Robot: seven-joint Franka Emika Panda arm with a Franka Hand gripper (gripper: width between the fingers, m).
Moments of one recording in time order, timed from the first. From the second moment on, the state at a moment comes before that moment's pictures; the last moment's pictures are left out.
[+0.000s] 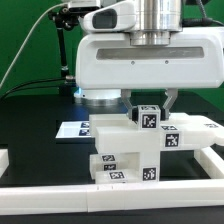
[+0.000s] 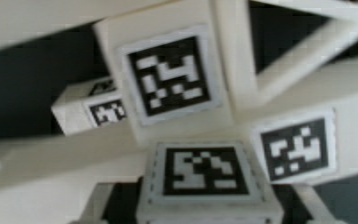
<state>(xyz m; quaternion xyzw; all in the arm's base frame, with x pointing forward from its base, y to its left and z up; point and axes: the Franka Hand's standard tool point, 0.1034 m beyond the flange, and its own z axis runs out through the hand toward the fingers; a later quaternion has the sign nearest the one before) 0.633 0.026 0.112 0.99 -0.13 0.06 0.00</state>
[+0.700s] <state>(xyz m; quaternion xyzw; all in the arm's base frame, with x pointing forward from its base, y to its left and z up) 0.634 0.023 0.112 0.90 -0.43 0.05 -0.04</state>
